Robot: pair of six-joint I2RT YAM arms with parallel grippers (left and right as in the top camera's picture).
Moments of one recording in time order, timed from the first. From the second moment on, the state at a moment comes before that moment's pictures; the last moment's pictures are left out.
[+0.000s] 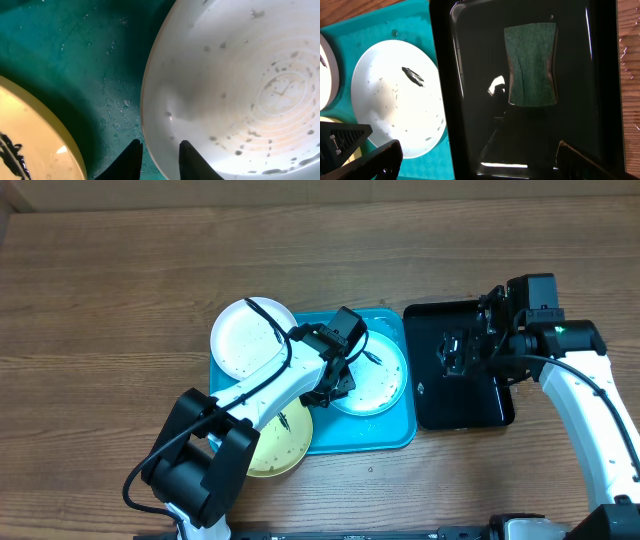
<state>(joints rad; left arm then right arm) -0.62 1.88 1.26 -0.86 0.01 -0.97 0.03 1.45 1.15 -0.93 -0.25 0.19</state>
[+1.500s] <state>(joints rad) -0.47 1.88 1.22 -0.75 -0.05 -0.62 0.03 1.45 1.15 -0.93 -0.25 0.19</state>
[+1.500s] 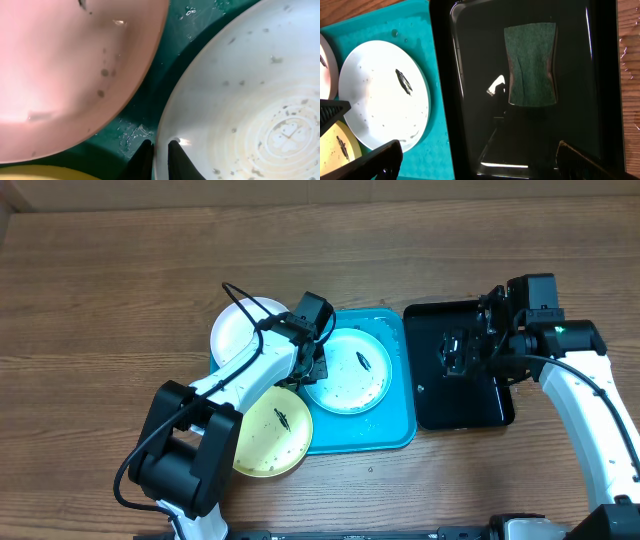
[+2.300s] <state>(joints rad) -0.47 1.88 1.22 -0.74 0.06 -0.51 0.03 1.45 1.15 -0.93 -0.25 0.19</state>
